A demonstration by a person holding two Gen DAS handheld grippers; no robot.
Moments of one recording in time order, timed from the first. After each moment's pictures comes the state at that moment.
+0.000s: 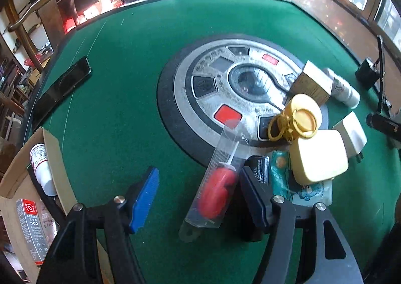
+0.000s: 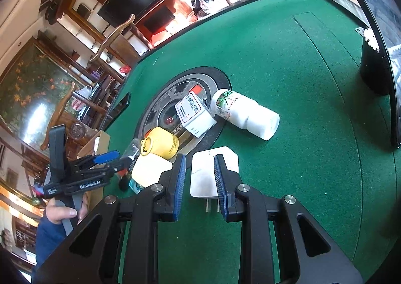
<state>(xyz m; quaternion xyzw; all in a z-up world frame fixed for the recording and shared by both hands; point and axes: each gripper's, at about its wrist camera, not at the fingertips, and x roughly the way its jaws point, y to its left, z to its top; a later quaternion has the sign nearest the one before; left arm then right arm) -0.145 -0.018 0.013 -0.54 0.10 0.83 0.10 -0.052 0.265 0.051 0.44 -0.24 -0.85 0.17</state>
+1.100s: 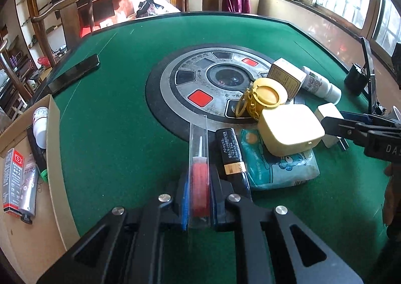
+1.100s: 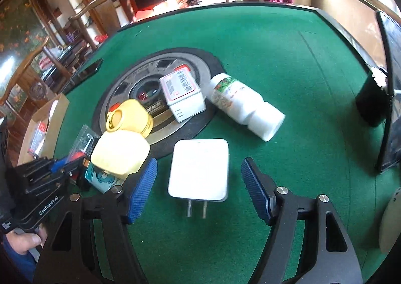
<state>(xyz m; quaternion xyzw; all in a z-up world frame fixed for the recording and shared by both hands) -0.080 -0.005 0.008 -0.46 0.04 0.88 0.08 -0.065 0.215 0.039 0.47 -0.06 -0.87 0.11</state>
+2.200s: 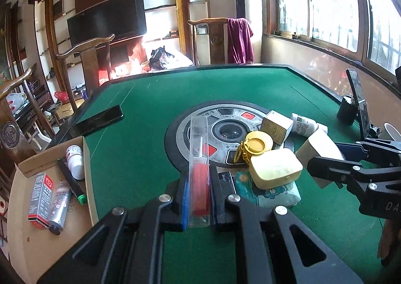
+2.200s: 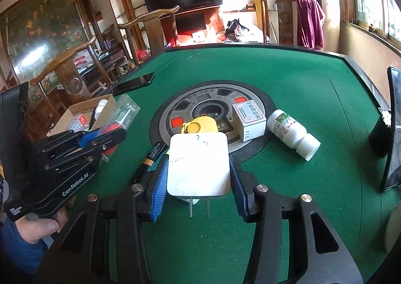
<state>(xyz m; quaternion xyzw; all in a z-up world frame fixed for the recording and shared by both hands) -0.044 -0.005 0.057 -0.32 0.05 0.95 0.06 -0.012 0.173 0.080 0.36 -0.03 -0.91 0.20</state>
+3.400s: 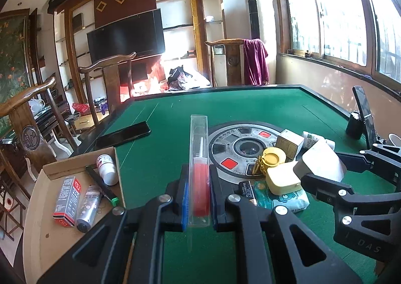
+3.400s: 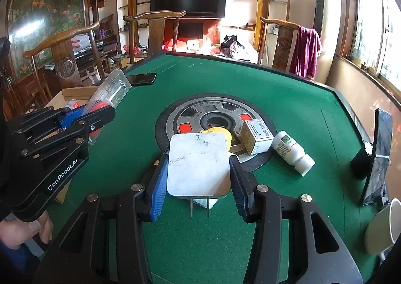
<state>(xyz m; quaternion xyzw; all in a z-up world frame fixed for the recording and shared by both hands) -0.013 -0.028 0.075 -0.26 0.05 0.97 0.01 0.018 0.124 0.093 0.32 0.07 -0.93 0.15</state>
